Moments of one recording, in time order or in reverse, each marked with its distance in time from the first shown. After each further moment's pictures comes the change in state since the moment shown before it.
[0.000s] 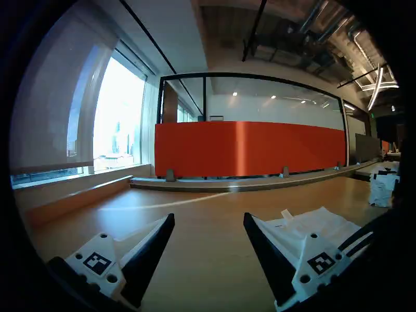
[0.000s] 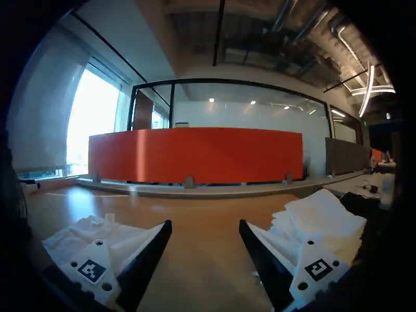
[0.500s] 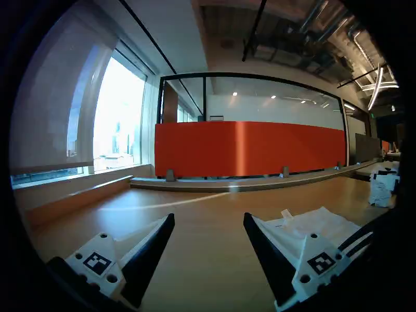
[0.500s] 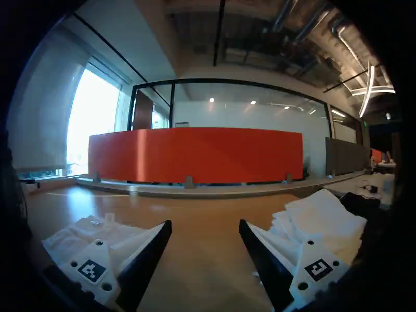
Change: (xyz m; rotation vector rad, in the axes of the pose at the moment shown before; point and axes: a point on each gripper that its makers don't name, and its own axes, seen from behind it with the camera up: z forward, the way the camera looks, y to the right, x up) left arm -0.001 0.000 0.000 0.000 0.000 0.000; right arm 0.000 0.000 0.000 0.000 0.000 0.000
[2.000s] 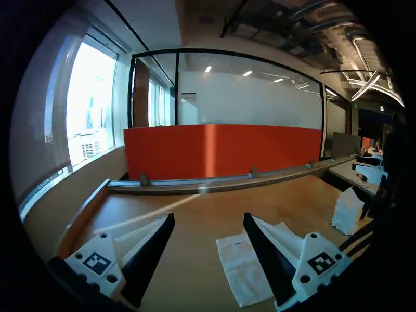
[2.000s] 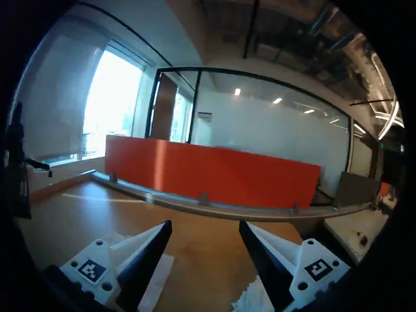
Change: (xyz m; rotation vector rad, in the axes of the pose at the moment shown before) left arm 0.167 0.051 -0.008 -0.215 -0.250 0.014; right arm 0.190 -0.035 -0.004 0.146 -0.152 -0.156
